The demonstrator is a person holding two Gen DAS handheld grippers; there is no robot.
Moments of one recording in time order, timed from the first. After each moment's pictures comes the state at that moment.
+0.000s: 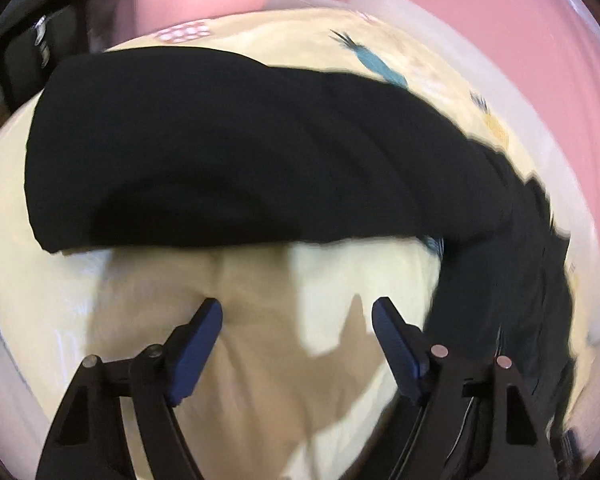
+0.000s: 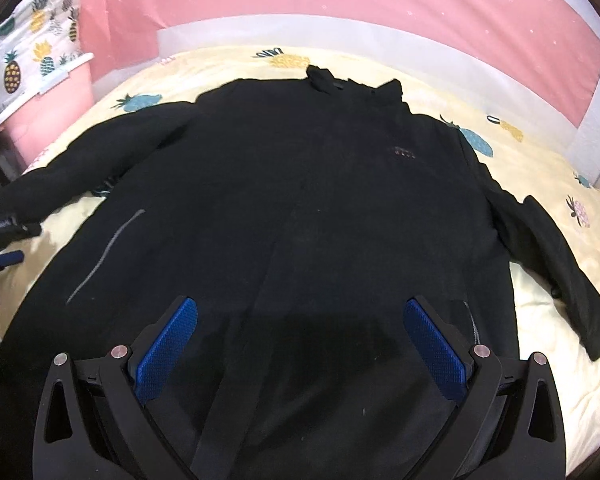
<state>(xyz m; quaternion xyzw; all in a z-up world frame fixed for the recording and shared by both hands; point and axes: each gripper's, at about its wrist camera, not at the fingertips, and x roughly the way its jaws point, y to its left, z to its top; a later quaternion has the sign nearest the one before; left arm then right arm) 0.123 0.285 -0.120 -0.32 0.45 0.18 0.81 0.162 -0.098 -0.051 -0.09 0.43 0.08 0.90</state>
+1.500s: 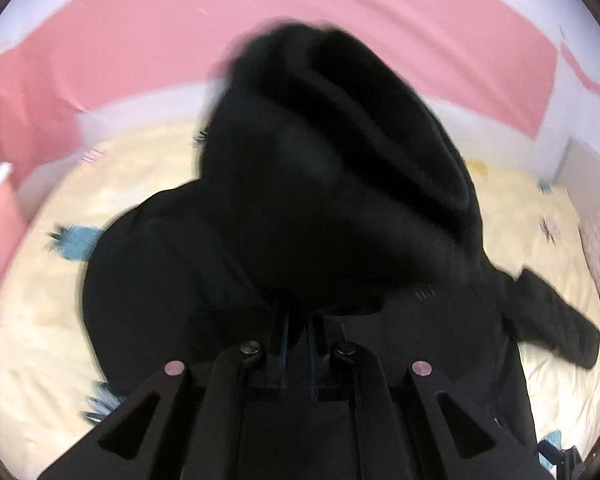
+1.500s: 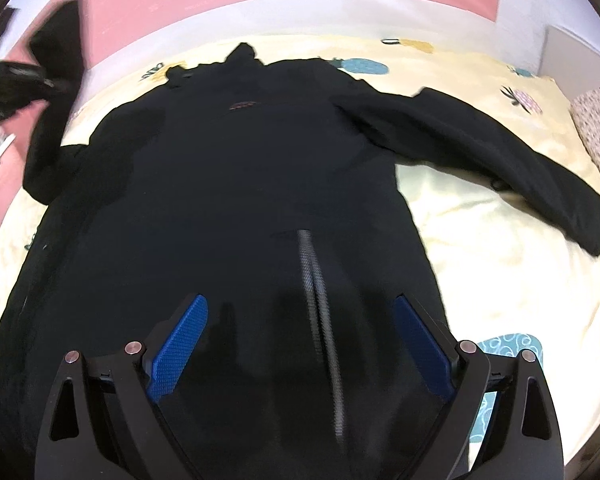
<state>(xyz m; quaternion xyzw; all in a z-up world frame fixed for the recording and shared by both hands) 0.328 0.002 0.020 -0.02 0.39 -0.07 0.92 0.158 -0.264 -0.078 0.05 0.45 -0.02 0.89</state>
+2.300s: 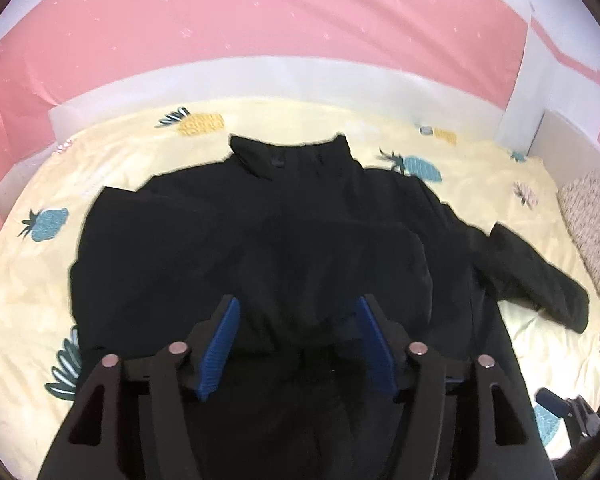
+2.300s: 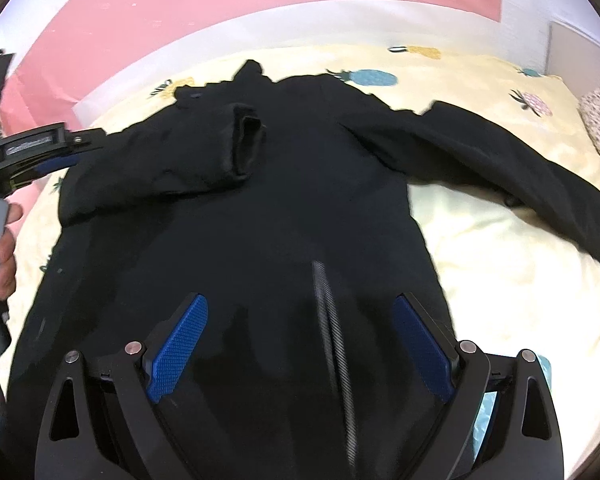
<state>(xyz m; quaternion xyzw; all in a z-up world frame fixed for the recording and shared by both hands) 0.284 -0.023 0.004 -0.01 0.39 -0.10 0.92 0.174 -0.260 -0.063 0.07 0.43 0.00 0.90</state>
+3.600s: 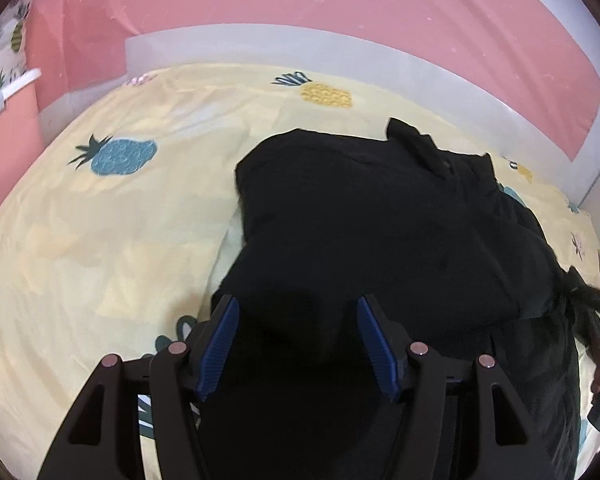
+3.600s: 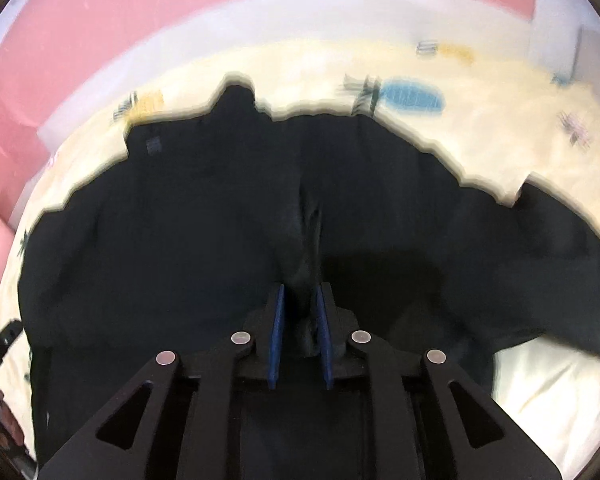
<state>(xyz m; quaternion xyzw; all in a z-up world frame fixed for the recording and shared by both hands) 0.333 0.154 -0.068 -0.09 0.41 -0.02 0.91 0.353 -0.249 -0.060 0.08 0.44 -0.02 0.90</state>
